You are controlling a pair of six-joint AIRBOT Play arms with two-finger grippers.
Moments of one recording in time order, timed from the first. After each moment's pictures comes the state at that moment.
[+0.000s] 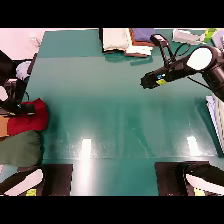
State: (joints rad) left arm 0.23 -1.10 0.88 1.77 -1.13 -1.59; right arm 0.34 -1.23 1.37 -1.25 1.18 1.47
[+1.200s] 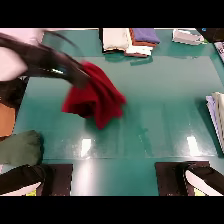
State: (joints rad) left arm -0.76 -1.19 1.64 1.71 -1.31 -1.57; right arm 0.07 -0.98 1.62 -1.25 1.11 1.52
